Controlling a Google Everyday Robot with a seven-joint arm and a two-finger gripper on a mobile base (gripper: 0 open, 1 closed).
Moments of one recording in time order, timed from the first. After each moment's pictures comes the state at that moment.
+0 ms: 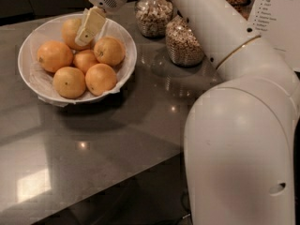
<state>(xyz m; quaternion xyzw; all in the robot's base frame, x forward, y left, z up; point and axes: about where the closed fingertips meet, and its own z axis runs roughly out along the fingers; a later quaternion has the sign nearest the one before) 0.690 0.173 0.990 -0.70 0.55 0.20 0.40</state>
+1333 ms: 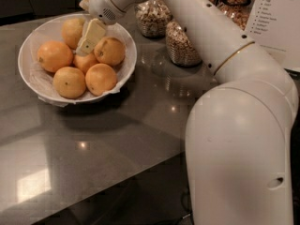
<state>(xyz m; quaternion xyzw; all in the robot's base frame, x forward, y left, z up) 0.689 0.183 0.957 -0.69 0.56 0.23 0.39</state>
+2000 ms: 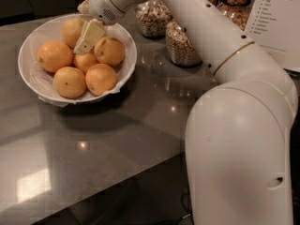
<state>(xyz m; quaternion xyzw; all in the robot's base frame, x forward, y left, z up) 0.689 0.183 0.957 -0.69 0.56 0.23 0.39</state>
